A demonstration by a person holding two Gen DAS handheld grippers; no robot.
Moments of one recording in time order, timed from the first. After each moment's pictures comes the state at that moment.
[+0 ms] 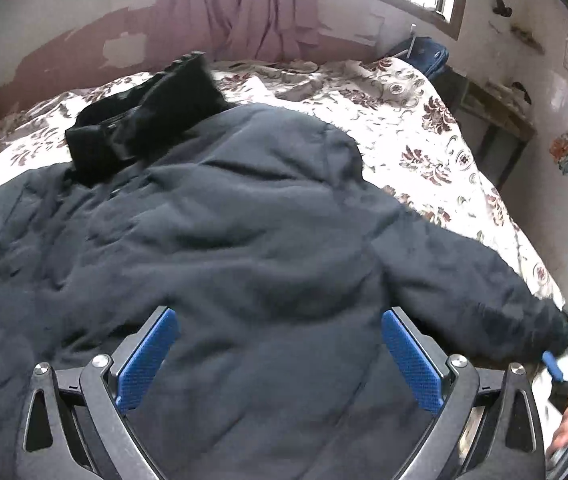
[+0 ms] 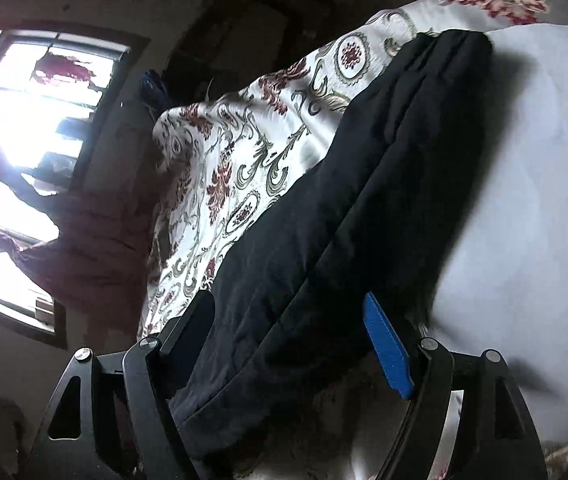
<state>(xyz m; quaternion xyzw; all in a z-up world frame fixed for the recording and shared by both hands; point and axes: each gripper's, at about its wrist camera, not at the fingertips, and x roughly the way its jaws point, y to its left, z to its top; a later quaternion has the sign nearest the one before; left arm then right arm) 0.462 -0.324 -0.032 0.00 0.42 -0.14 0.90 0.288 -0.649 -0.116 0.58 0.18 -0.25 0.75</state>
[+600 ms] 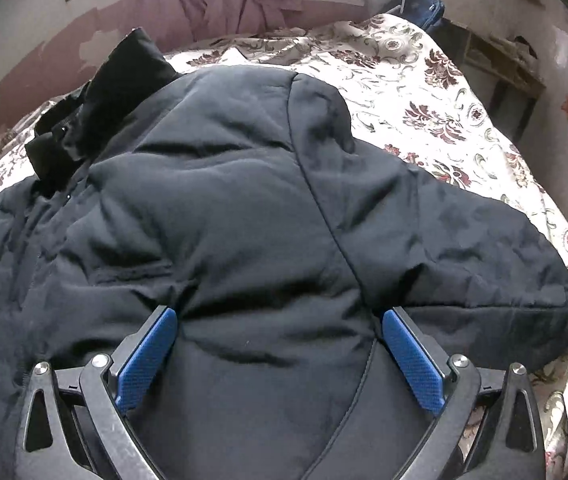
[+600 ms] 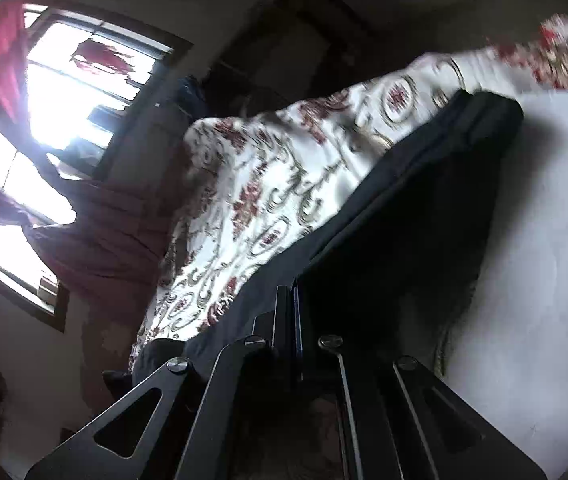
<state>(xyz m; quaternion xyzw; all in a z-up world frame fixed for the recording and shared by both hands) 0.483 -0.371 -0.065 0.07 0.46 -0.13 0.88 0.284 -0.649 -0.086 0.52 0.14 -0.23 0.81</state>
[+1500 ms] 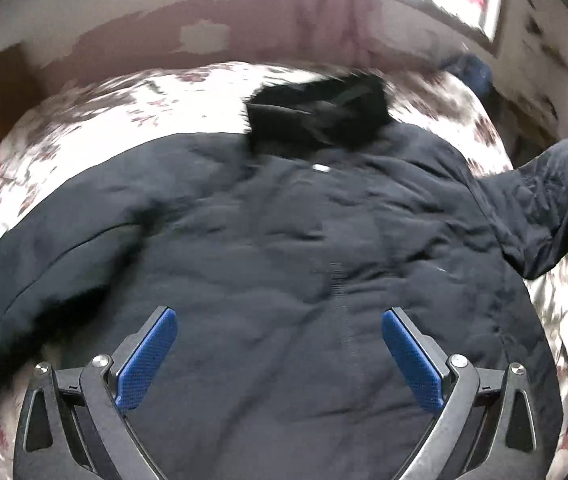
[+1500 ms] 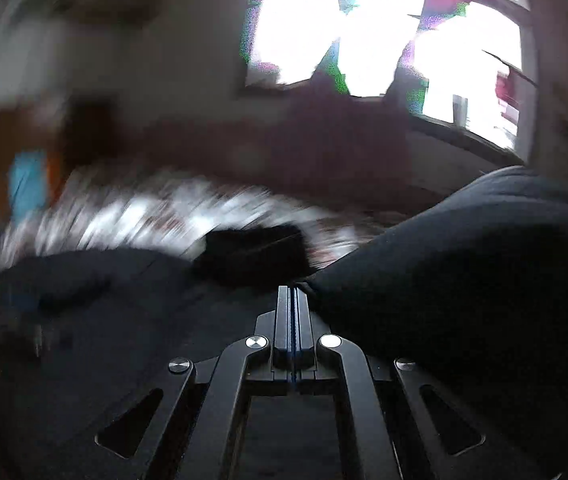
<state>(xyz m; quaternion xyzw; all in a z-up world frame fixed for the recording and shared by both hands) 0.418 -0.055 0.003 -0.02 0.43 -0.09 0.90 0.383 -0.245 0.097 -0.14 0.22 0.02 0.97</state>
